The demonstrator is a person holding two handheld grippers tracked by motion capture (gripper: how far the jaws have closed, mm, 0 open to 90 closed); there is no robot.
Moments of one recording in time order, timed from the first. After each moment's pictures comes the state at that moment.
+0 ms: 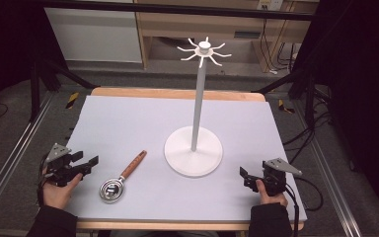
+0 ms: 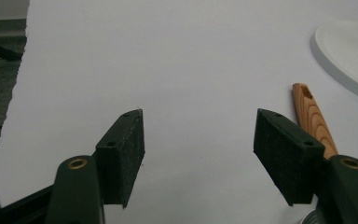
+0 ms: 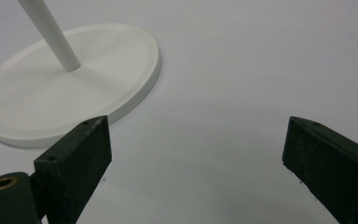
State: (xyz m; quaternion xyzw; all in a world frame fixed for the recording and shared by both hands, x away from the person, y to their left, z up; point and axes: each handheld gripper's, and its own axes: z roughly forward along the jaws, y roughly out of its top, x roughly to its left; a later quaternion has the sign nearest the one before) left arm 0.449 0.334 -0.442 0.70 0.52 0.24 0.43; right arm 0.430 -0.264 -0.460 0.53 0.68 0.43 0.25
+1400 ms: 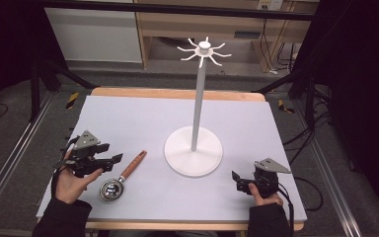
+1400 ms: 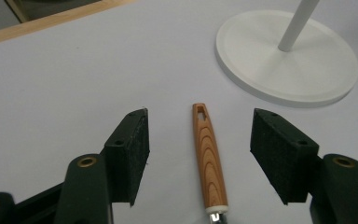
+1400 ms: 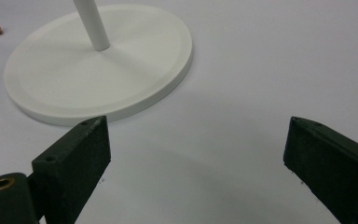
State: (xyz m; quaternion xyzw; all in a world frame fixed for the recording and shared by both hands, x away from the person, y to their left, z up) left arm 0.456 0.254 -0.383 0.80 0.40 0.19 0.39; right arm 0.427 -0.243 -0.456 0.49 0.73 0.41 0.25
